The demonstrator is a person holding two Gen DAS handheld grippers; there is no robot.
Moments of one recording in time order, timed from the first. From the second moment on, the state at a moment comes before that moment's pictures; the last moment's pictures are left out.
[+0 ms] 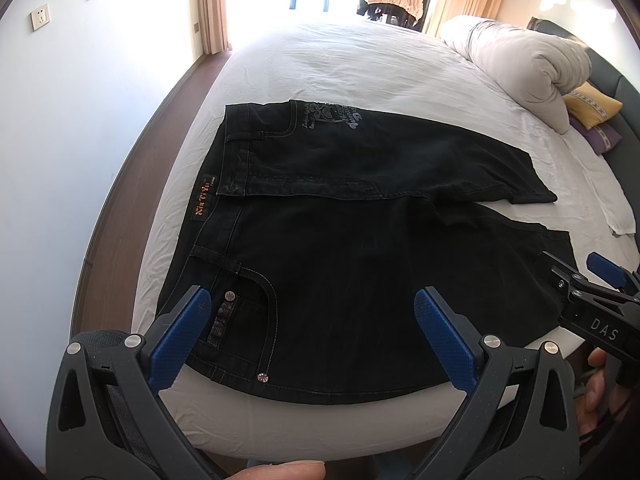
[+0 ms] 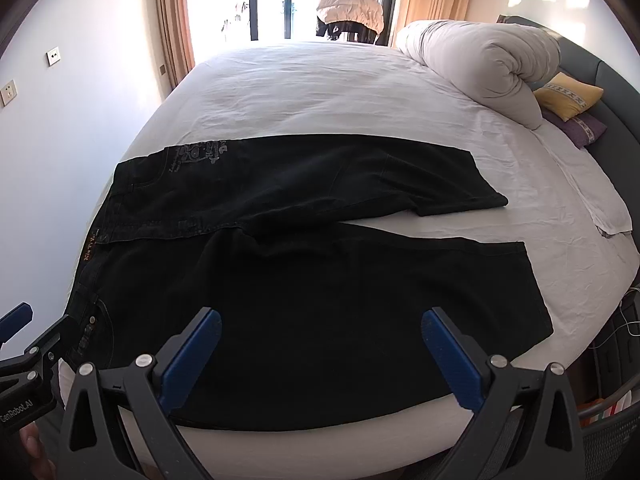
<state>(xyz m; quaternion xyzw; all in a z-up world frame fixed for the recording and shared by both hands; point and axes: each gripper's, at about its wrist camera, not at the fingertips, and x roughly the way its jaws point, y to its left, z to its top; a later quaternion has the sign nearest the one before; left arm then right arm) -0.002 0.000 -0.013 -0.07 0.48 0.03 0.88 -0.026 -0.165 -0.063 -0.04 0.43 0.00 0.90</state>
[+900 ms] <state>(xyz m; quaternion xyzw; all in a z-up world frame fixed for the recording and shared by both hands) -0.002 0.001 -0.014 -0.07 0.48 0.03 0.88 -0.027 -0.162 -0.068 -0.04 0.44 0.00 0.90</state>
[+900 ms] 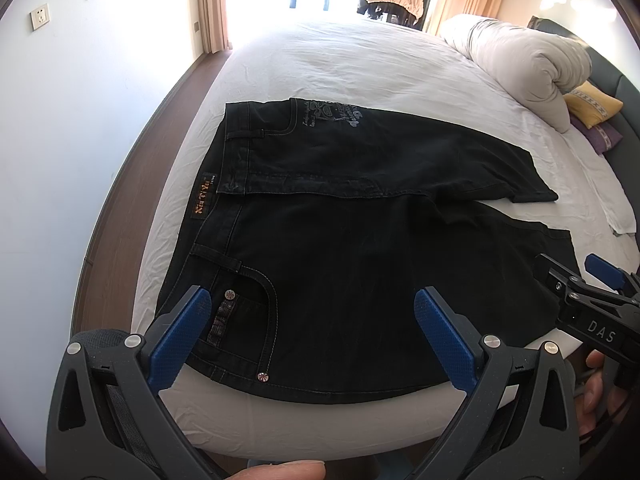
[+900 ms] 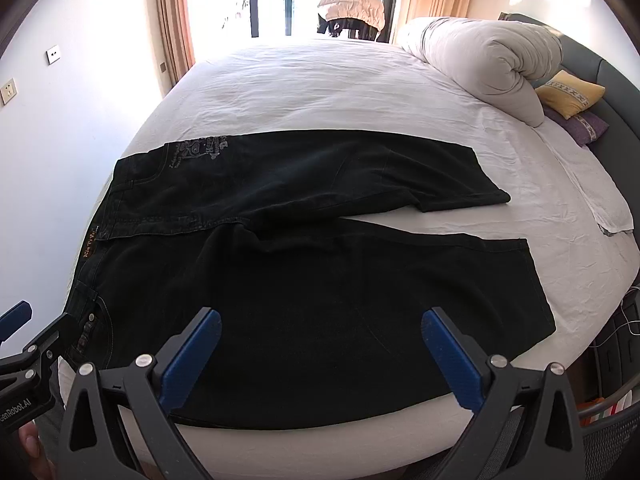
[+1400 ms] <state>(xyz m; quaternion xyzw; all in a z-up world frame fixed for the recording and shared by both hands) 0.072 0.017 -0.021 0.04 0.42 -0.03 0.91 0.014 -0.172 -0.079 -0.04 0.44 0.06 0.89</state>
